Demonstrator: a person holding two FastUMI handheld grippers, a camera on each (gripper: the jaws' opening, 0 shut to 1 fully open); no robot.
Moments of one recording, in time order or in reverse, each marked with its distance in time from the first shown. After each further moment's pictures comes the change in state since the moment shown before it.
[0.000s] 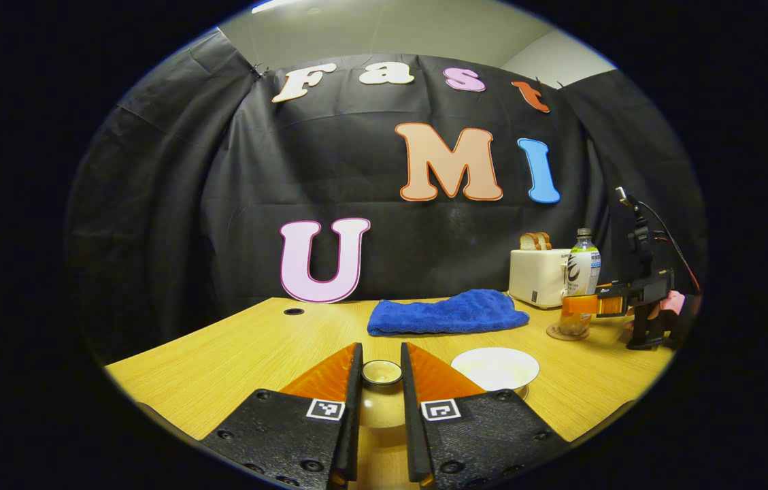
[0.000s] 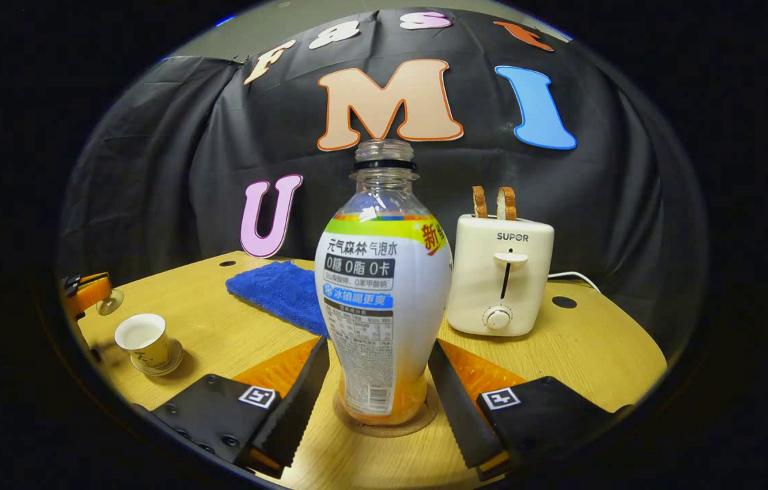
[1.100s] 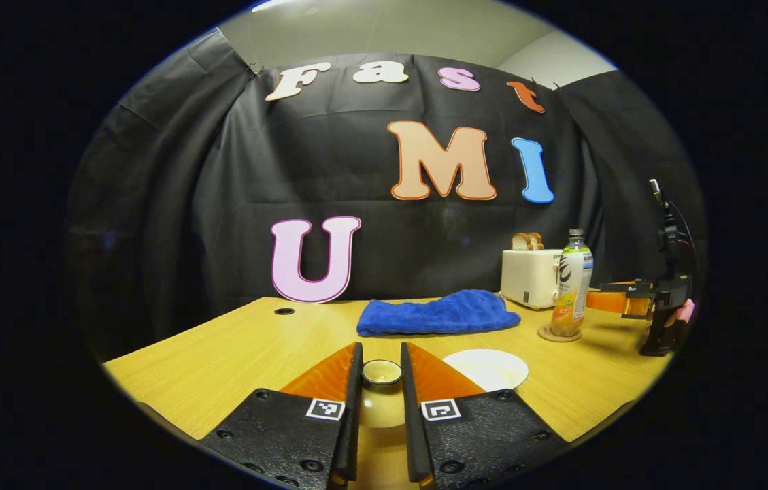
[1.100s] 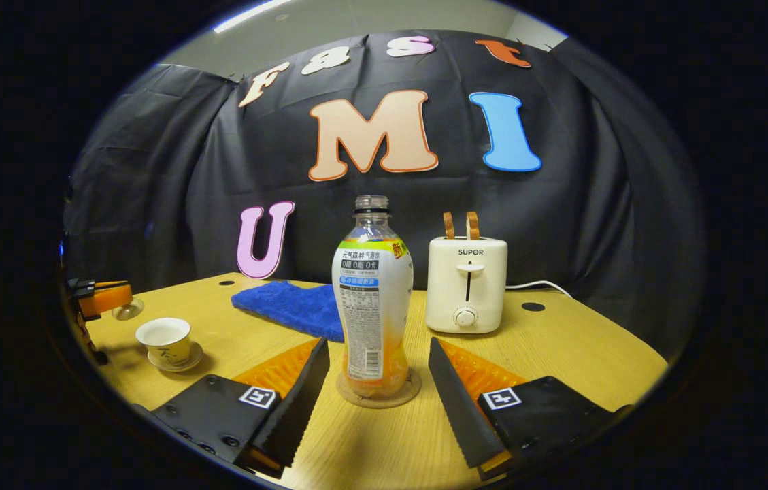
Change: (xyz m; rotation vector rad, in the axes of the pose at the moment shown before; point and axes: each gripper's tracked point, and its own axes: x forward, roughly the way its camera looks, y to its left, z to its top) left arm 0.010 -0.020 -0.002 -0.004 0.000 -0.046; right arm -0.072 -0.007 0.009 0.027 -0.142 -0.065
